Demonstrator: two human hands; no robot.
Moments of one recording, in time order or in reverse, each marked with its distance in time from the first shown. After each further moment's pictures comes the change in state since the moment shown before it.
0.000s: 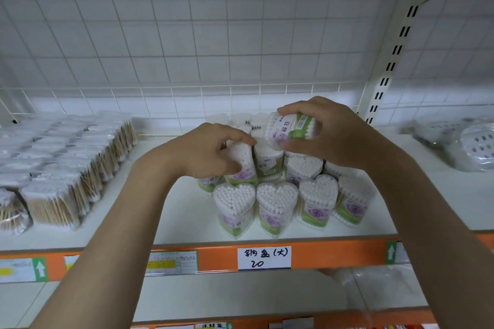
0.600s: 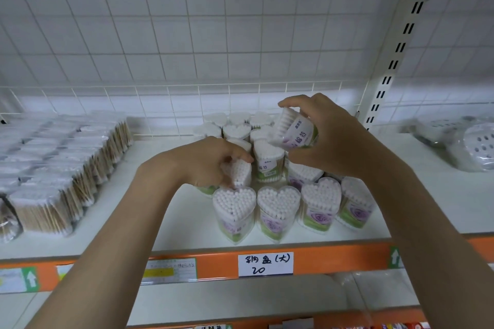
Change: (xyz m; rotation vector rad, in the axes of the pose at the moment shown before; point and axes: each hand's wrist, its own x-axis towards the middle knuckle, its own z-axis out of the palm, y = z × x) left_hand 0.016 -0.017 0.010 0.136 -0.180 0.006; right_hand 0.001 -0.005 0.010 -0.045 0.059 0.022
